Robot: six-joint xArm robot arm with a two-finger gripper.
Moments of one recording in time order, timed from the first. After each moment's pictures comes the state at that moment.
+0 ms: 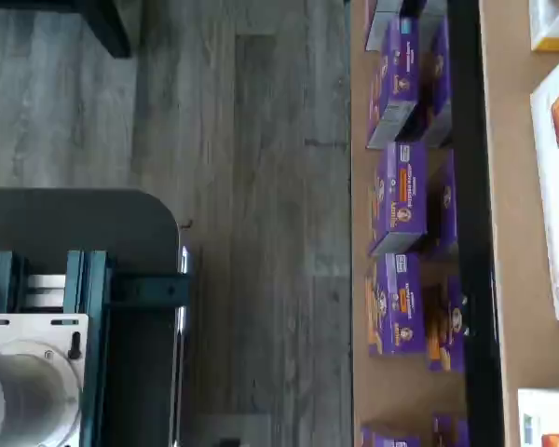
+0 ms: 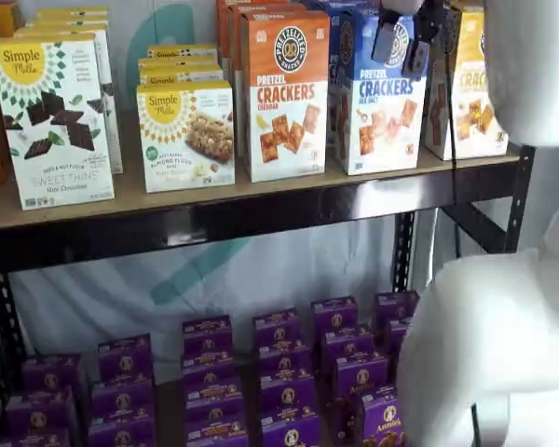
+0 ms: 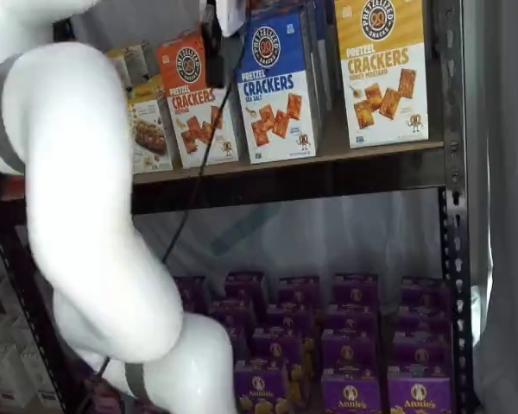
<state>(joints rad) -0.23 -0.43 -1.50 0.26 1.95 -1.70</state>
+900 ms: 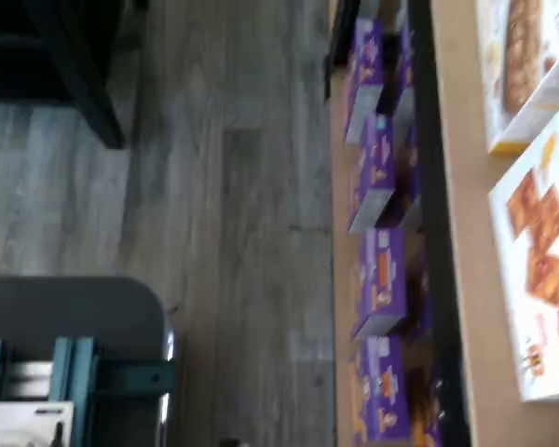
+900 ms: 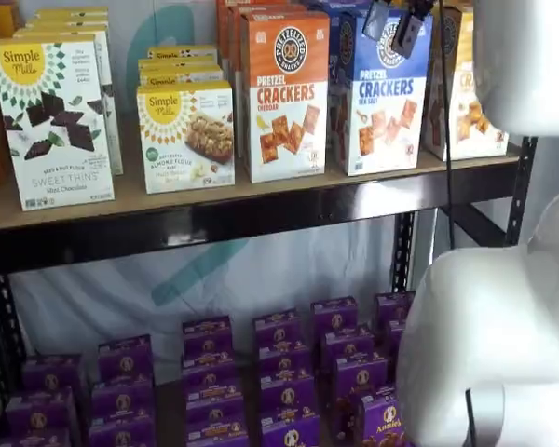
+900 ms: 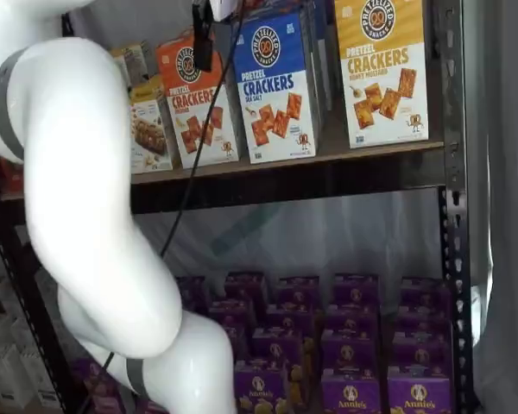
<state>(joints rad) -0.31 -0.40 -1.58 0.43 2.01 -1.69</state>
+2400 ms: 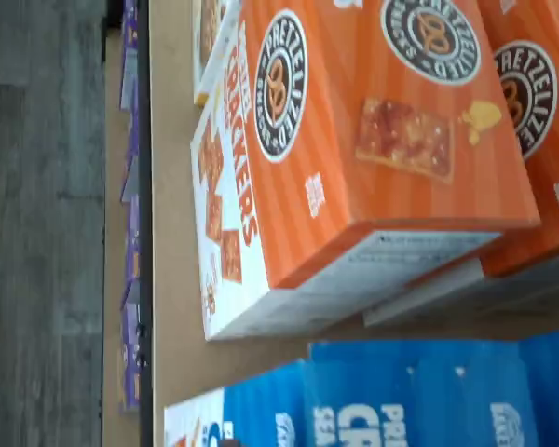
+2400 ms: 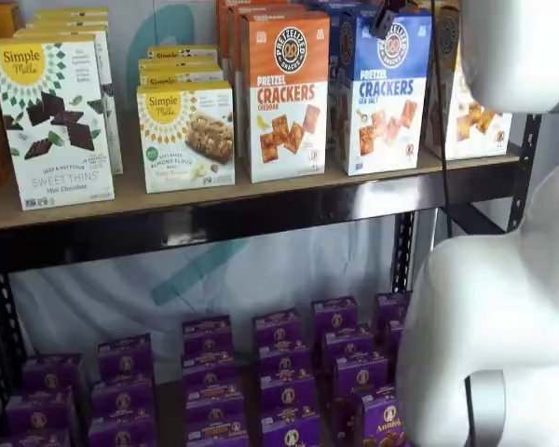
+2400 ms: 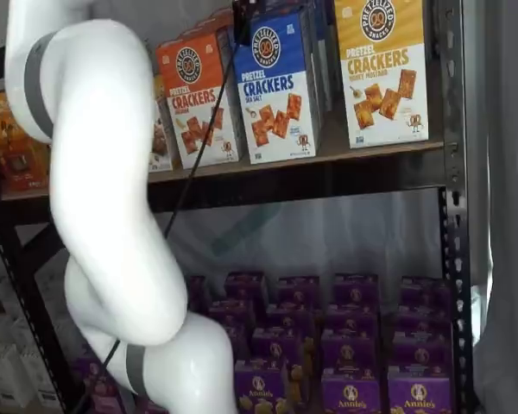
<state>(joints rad) -0.30 -0.28 -1.61 0.42 1.61 -1.73</state>
